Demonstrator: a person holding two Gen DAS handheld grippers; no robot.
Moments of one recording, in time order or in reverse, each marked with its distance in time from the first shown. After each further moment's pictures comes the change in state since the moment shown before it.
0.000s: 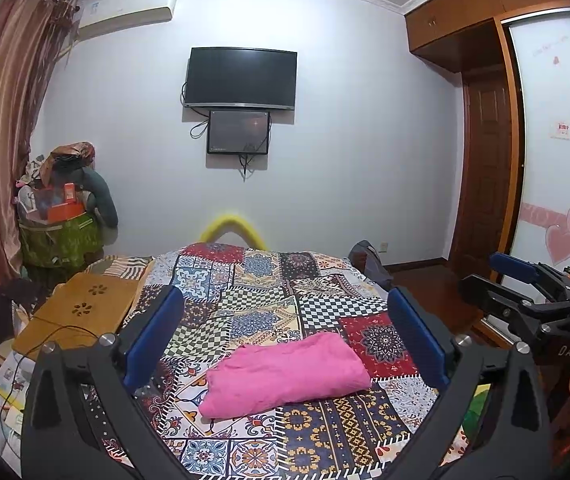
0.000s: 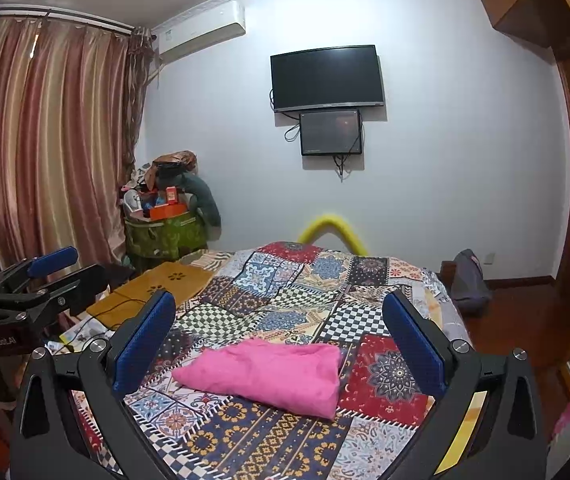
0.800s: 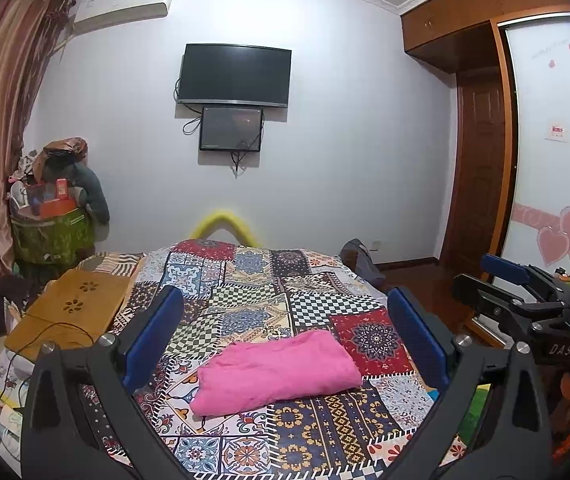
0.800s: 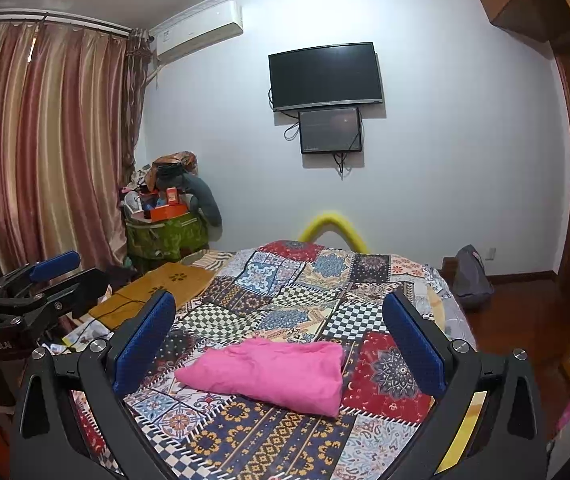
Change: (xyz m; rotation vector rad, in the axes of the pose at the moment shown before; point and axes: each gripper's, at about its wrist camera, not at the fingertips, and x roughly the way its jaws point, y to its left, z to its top) left arm 0.000 0.002 -0.001 -0.007 0.012 -0.041; right arm 0.003 0.001 -0.003 0.013 0.004 0.002
